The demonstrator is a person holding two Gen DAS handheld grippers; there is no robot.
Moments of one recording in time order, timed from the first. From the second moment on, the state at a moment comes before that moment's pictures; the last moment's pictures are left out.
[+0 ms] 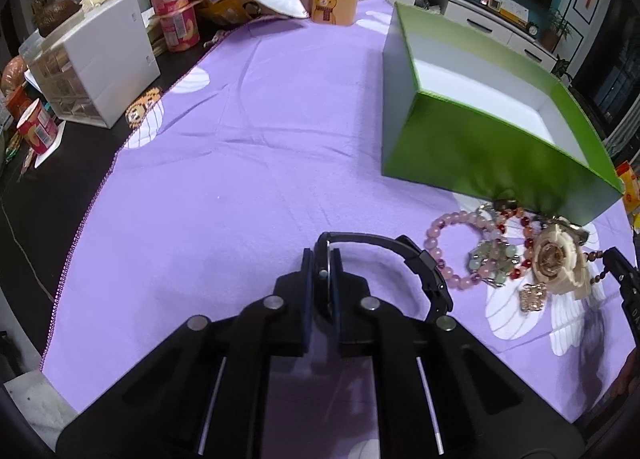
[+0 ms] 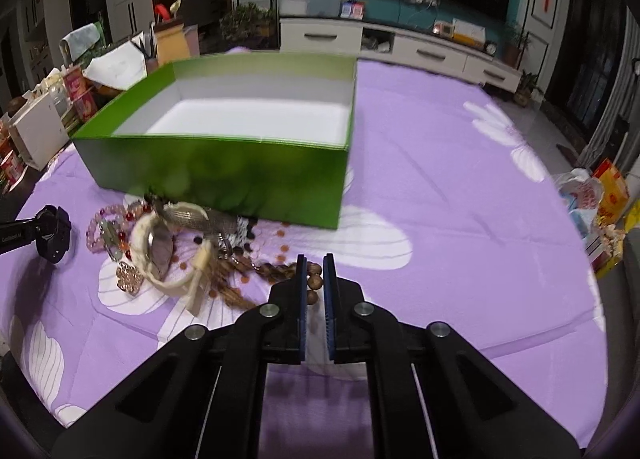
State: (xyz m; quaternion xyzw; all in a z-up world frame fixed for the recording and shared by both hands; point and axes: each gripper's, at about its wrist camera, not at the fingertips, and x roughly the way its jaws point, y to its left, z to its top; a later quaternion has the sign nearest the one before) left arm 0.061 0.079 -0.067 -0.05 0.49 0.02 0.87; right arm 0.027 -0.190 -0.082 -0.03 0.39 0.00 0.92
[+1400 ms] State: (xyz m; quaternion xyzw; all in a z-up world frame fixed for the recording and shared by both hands) left arm 0.083 0.009 0.074 -0.01 0.35 -0.07 0.94; right arm 0.038 -0.200 0.033 -0.04 0.25 0.02 0.97
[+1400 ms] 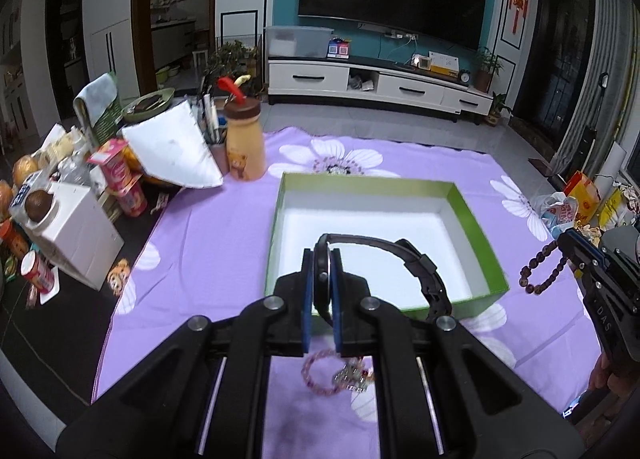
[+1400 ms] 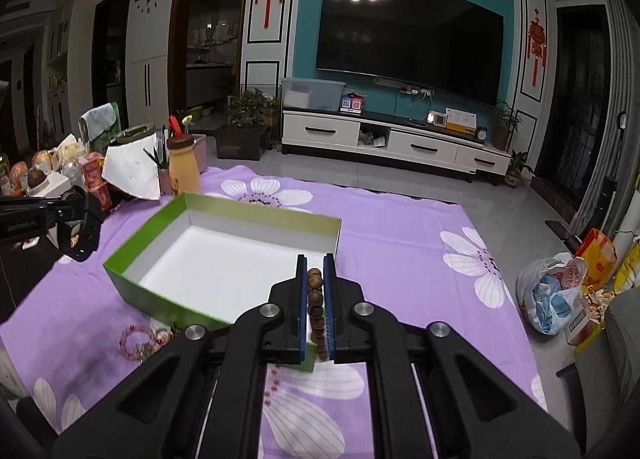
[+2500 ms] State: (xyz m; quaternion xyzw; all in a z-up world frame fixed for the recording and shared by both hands) left arm 0.181 -0.038 0.010 0.03 0.41 -0.06 0.91; right arm 0.134 -0.199 -0.005 0.02 0.31 0.05 0.95
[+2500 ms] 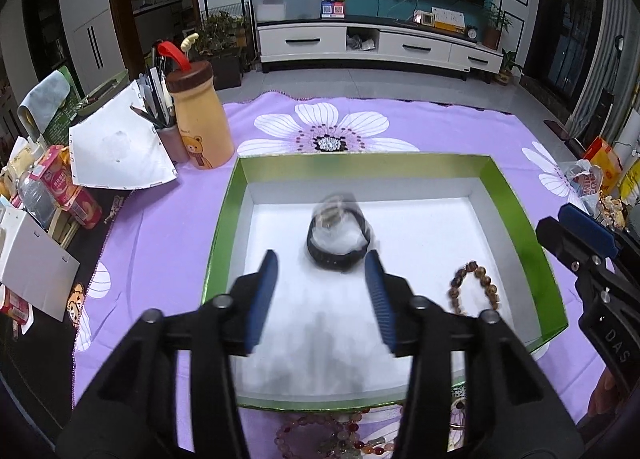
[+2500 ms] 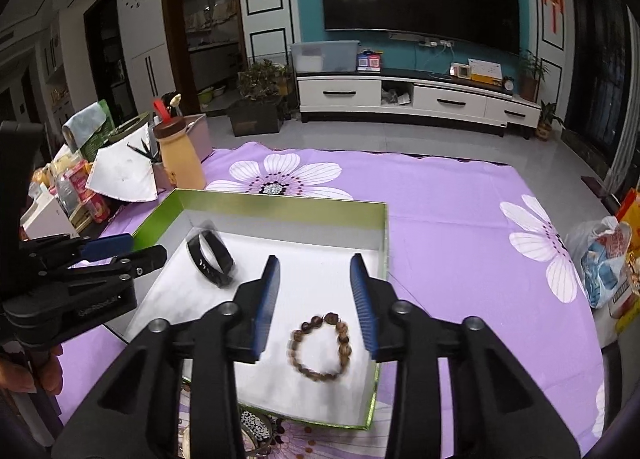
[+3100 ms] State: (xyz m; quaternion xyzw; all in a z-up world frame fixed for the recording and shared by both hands) left arm 0.116 -0.002 0.038 0.01 0.38 -0.05 0.92; right arm 0.046 -0.254 0.003 0.06 0.31 0.04 0.95
